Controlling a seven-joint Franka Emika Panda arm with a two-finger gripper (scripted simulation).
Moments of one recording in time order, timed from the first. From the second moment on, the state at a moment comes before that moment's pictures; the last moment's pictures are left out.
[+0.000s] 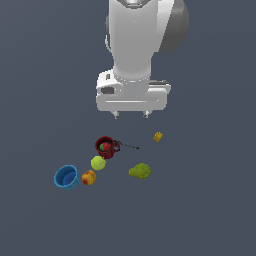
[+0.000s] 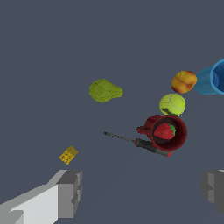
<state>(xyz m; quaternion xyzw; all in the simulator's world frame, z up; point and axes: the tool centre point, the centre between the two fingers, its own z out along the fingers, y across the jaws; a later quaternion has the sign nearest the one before) 0.000 0.011 0.293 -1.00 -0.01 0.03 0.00</state>
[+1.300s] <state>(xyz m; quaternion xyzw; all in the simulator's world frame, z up) 0.023 0.002 0.288 -1.00 -0.08 0.02 -0.01</state>
